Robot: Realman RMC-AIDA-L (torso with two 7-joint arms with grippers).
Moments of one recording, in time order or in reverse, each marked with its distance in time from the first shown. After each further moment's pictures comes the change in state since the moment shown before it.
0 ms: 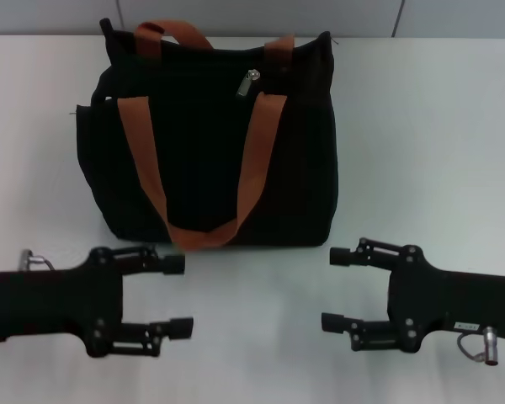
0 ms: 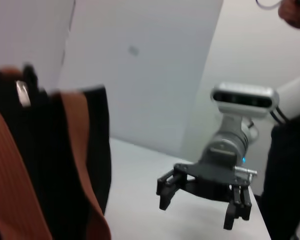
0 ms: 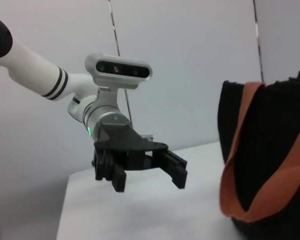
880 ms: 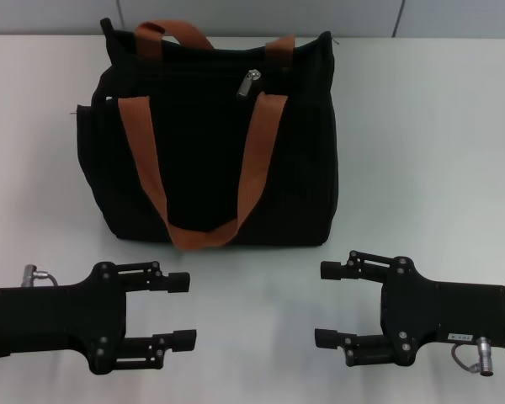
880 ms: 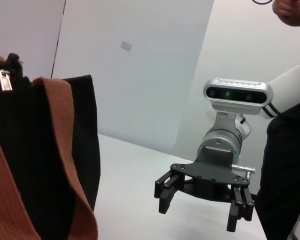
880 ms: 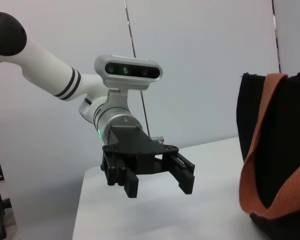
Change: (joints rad) left arm 0.018 -0.012 0.000 -0.028 0.018 -0.005 0.060; right arm 0.014 0.002 -0.013 0.029 -0.021 -0.004 -0.015
